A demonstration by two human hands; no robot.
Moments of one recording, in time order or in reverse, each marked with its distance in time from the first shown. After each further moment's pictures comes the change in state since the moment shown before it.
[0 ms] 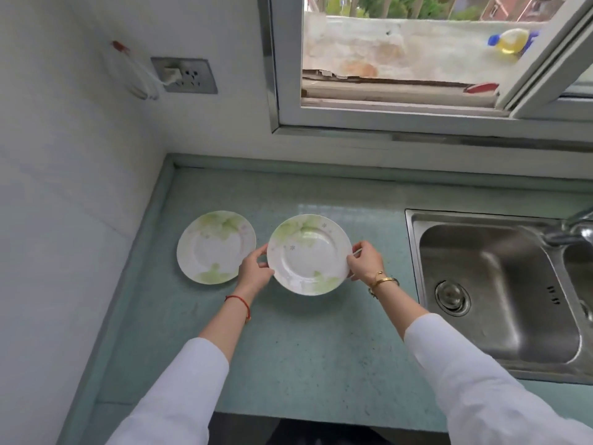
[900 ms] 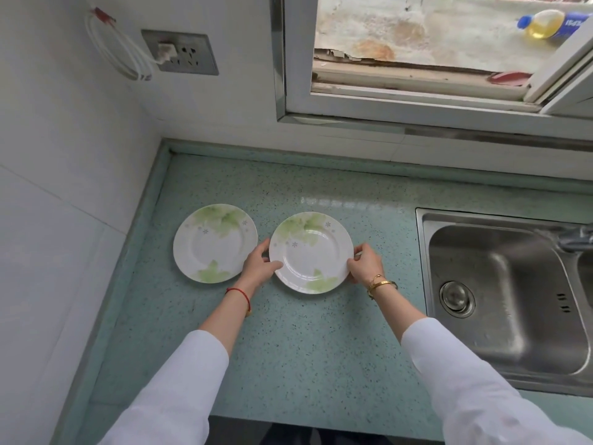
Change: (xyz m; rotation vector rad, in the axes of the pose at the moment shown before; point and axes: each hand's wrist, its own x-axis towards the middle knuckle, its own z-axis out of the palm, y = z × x) left_hand 0.038 -0.012 0.001 -0.007 -0.127 -0.052; right_hand 0.020 0.002 0.020 -0.078 -0.026 0.074
